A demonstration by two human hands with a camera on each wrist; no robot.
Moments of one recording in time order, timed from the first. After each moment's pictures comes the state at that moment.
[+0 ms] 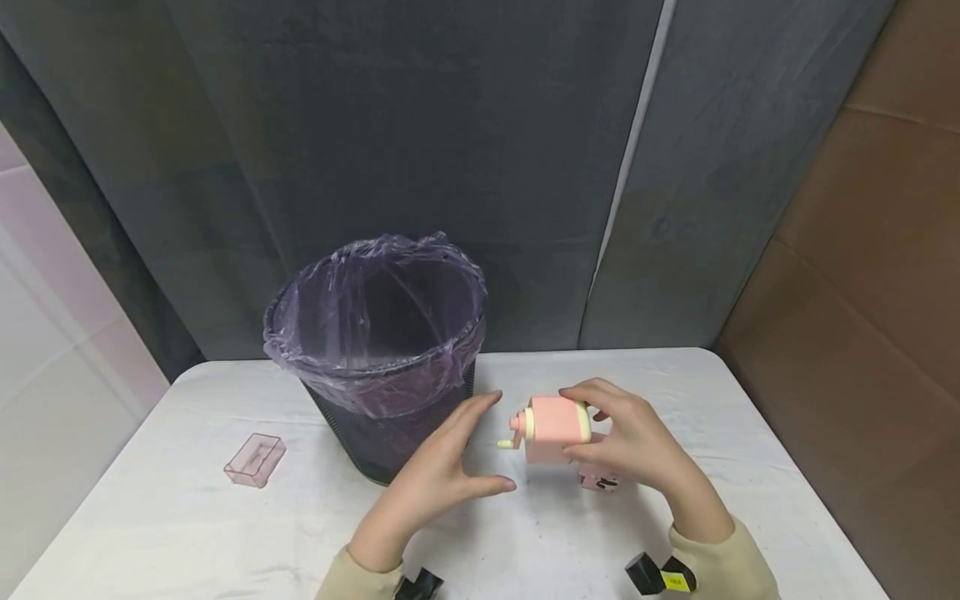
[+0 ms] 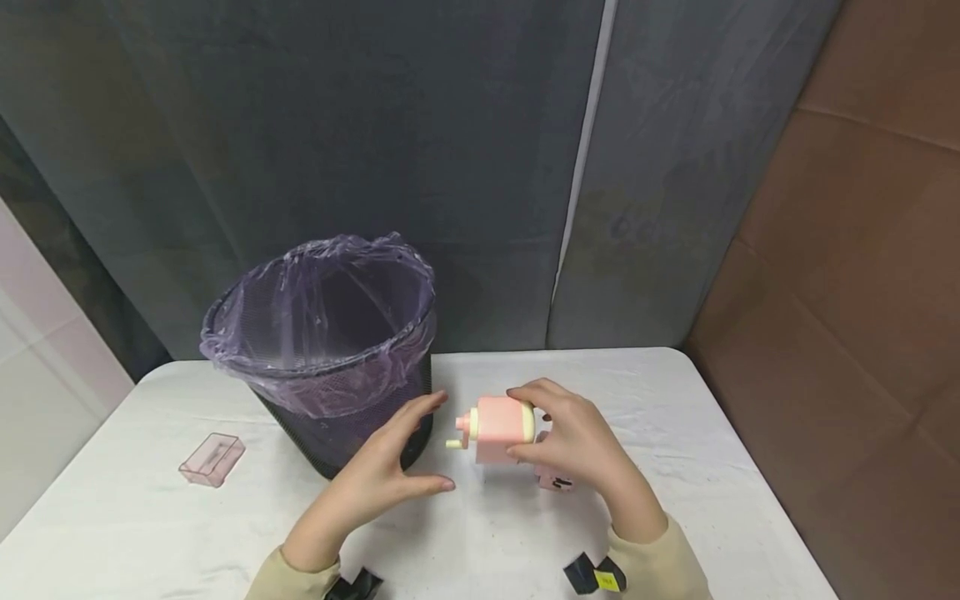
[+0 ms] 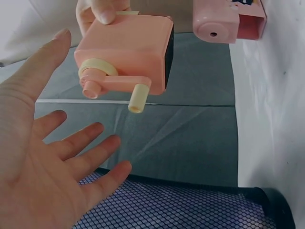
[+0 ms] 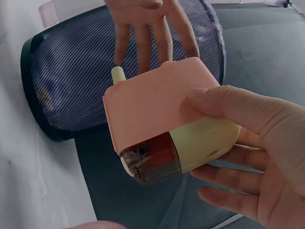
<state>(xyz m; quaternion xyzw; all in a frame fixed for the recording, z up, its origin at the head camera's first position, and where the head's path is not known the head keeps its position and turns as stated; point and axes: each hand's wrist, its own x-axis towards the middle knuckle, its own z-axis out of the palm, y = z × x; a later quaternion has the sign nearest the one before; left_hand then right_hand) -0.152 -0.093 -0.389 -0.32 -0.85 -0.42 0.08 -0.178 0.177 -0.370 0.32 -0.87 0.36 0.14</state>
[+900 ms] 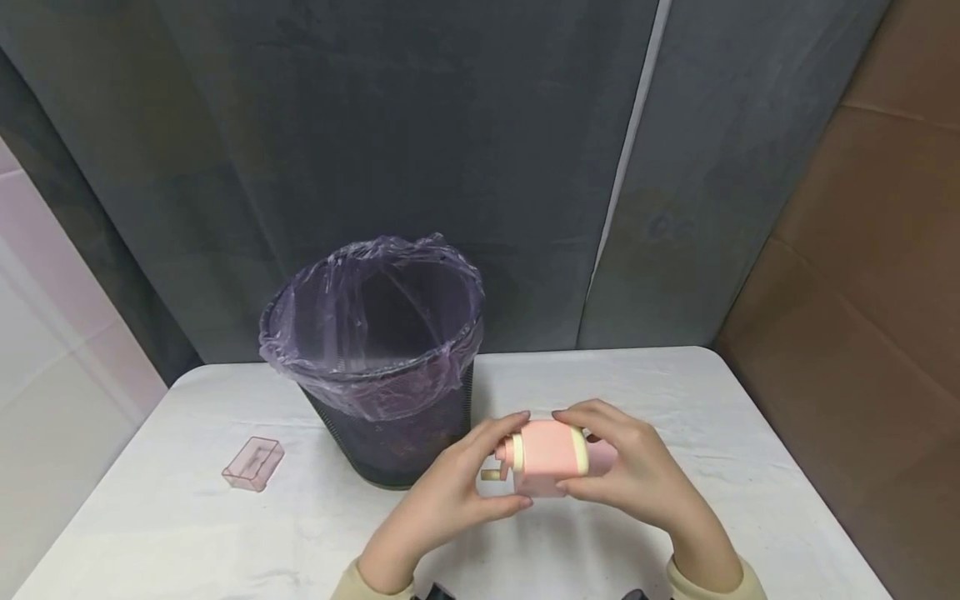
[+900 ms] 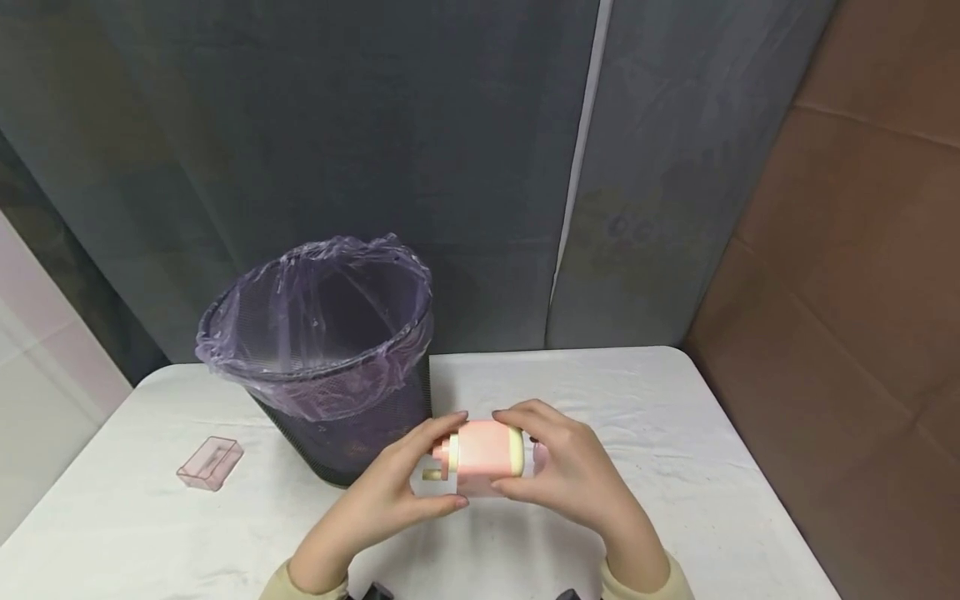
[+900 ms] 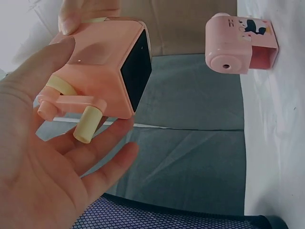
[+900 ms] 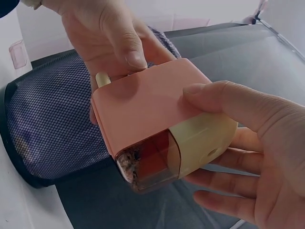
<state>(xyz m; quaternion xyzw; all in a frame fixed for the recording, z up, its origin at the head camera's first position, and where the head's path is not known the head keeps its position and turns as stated) -0.139 -0.081 -0.388 -0.38 -0.81 -0.44 0.10 -0.143 0.168 -0.362 0.38 -0.81 0.40 0.19</state>
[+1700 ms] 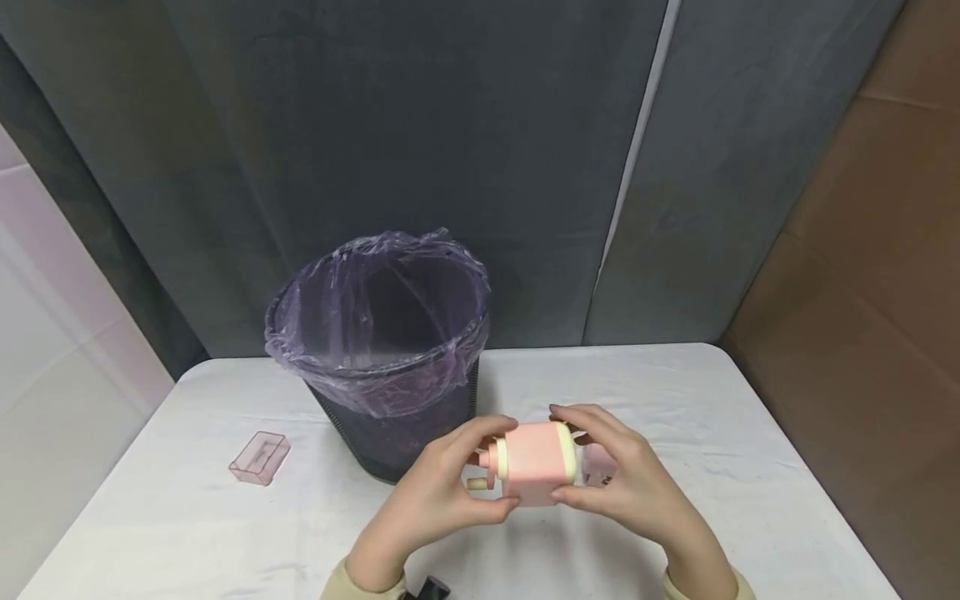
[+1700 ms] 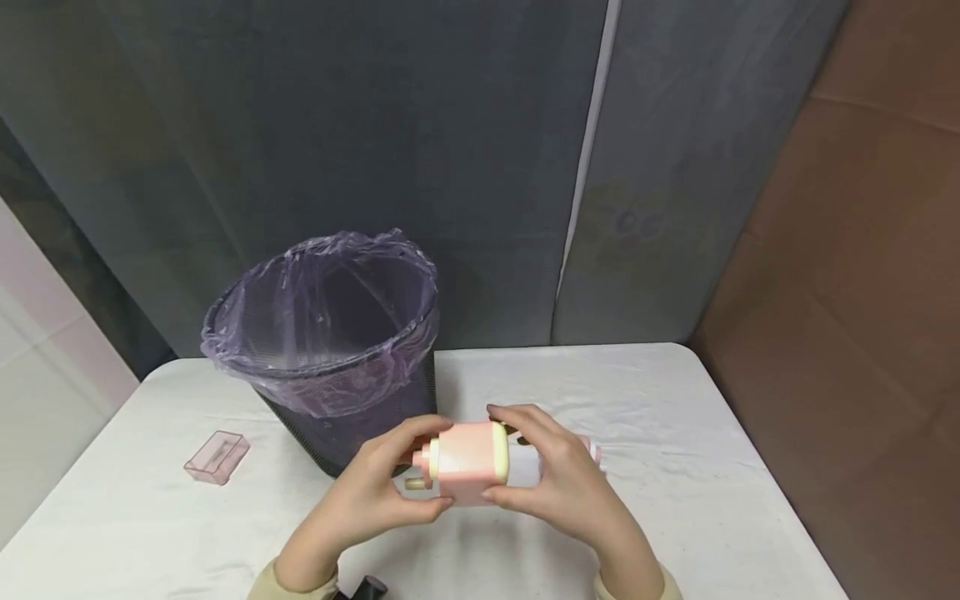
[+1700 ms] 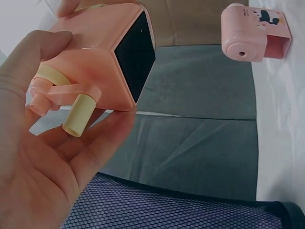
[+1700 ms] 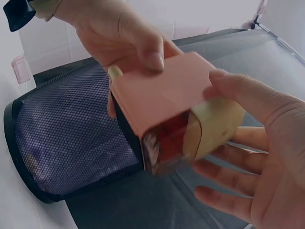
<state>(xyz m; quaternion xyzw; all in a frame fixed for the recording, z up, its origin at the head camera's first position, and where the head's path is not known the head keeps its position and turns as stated) -0.134 -0.093 -0.379 -0.40 -0.78 -0.46 0.14 -0.133 0.155 -0.367 0.38 -0.79 0.45 0.15</state>
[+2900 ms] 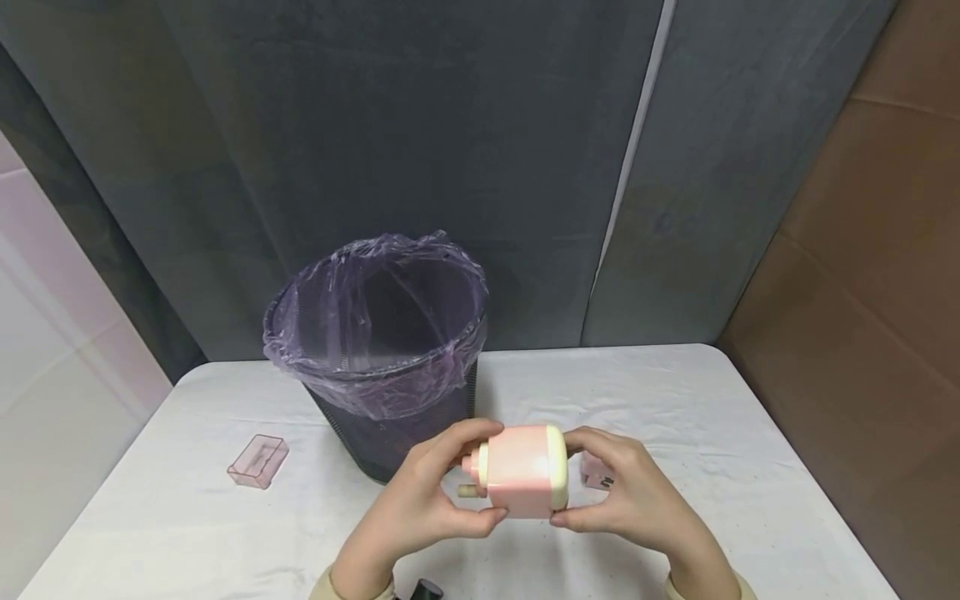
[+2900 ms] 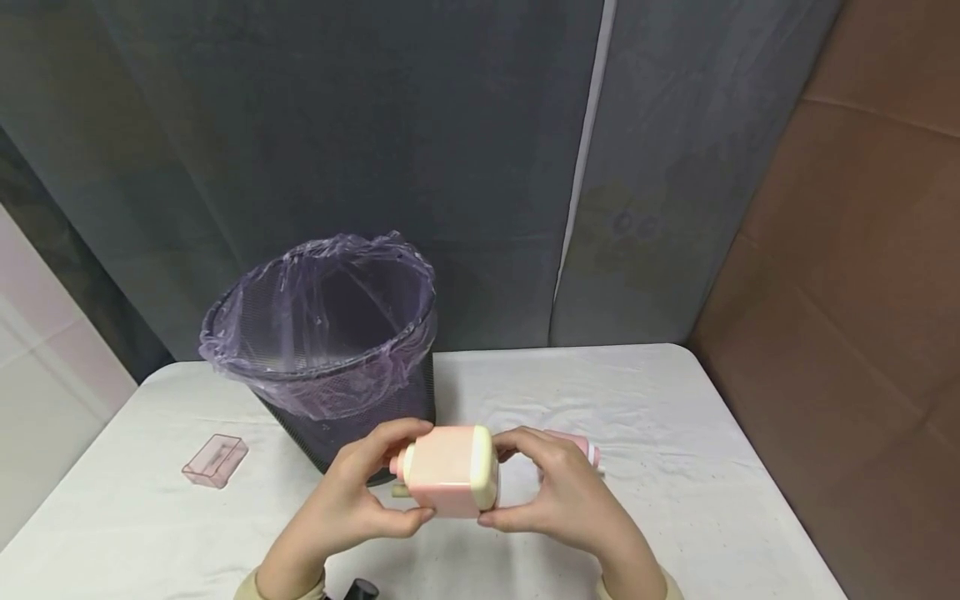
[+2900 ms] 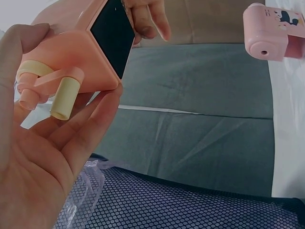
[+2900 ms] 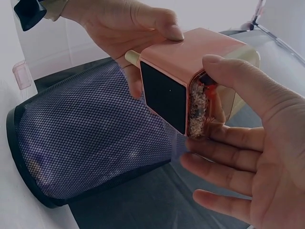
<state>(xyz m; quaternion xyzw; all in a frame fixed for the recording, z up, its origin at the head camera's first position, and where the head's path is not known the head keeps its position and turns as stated) -0.128 -0.101 -0.368 -0.45 -0.72 -0.50 0.18 -0.127 0.158 -0.371 0.39 -0.80 0.44 0.14</state>
